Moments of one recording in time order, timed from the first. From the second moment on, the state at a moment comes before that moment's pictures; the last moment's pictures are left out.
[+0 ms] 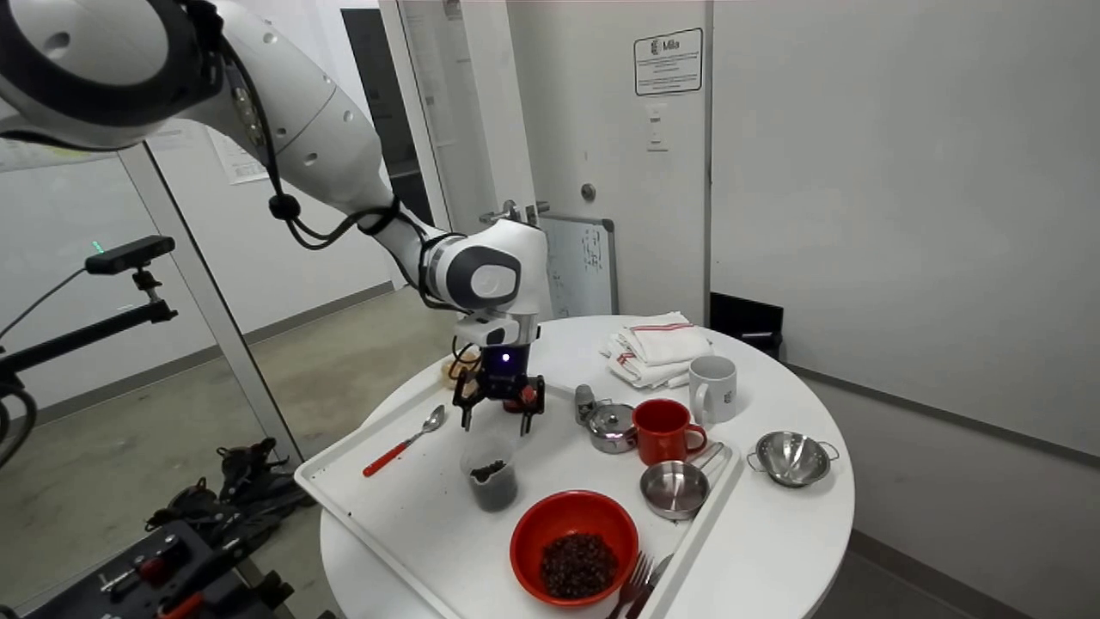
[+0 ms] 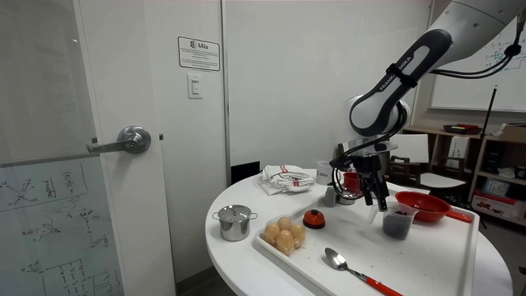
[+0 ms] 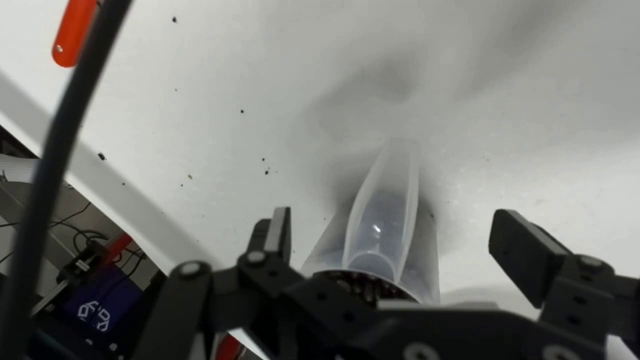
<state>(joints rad) 0.01 0.72 -0.15 -1.82 0.18 2.19 2.21</state>
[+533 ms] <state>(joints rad) 0.00 0.51 -0.19 -1.94 0.17 2.19 2.22</state>
